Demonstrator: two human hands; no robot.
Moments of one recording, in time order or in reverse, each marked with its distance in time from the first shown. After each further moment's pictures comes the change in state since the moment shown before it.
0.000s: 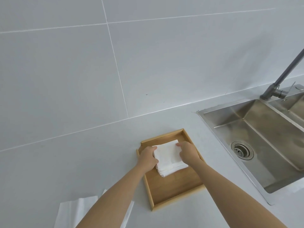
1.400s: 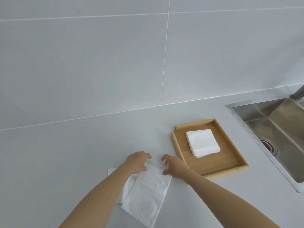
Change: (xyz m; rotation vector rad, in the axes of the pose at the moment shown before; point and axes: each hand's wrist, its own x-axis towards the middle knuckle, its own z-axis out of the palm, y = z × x) left_hand -0.083 -0.146 -0.094 0.513 -0.193 0.028; right_hand -0.103 -0.092 0.135 -0.212 -0.371 -0.209
